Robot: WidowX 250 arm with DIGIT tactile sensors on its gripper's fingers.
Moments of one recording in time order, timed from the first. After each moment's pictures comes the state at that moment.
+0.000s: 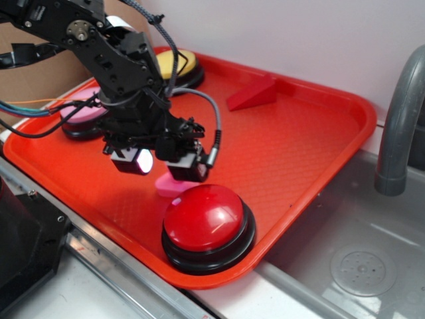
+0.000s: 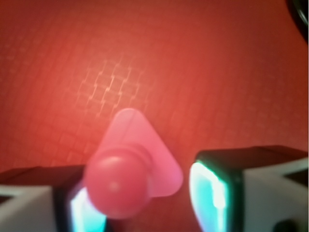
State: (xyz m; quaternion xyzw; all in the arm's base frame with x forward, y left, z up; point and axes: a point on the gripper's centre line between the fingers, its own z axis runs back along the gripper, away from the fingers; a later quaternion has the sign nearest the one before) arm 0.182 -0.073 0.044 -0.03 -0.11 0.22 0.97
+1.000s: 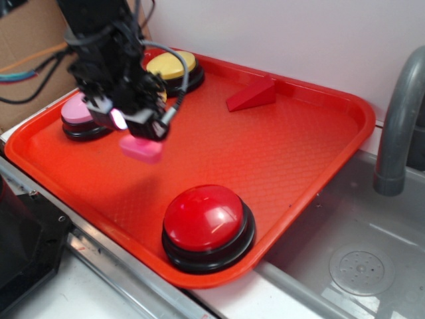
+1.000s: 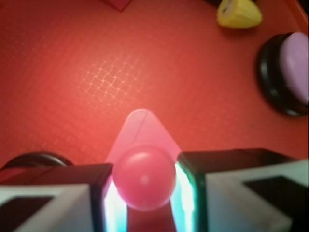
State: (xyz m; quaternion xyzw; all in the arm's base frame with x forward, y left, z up) arm 0.173 -0.042 0.105 -0.01 -0.07 0.11 0.99
